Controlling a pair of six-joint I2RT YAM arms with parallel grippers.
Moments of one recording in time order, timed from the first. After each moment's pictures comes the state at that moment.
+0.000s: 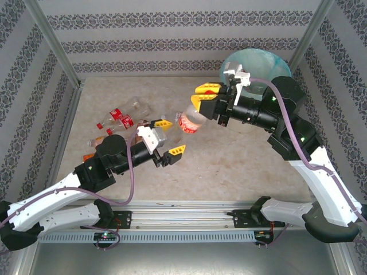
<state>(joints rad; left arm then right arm) -0.97 0.85 0.93 -0.08 0.01 0.14 0.68 1.13 1.66 -0.49 -0.46 0.19</state>
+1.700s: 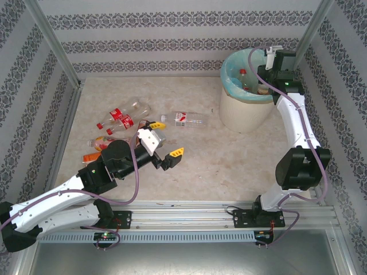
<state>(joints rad) -0.97 0.83 0.83 -0.08 -0.11 0.07 -0.06 1.66 1.64 -0.47 0.05 -0.11</state>
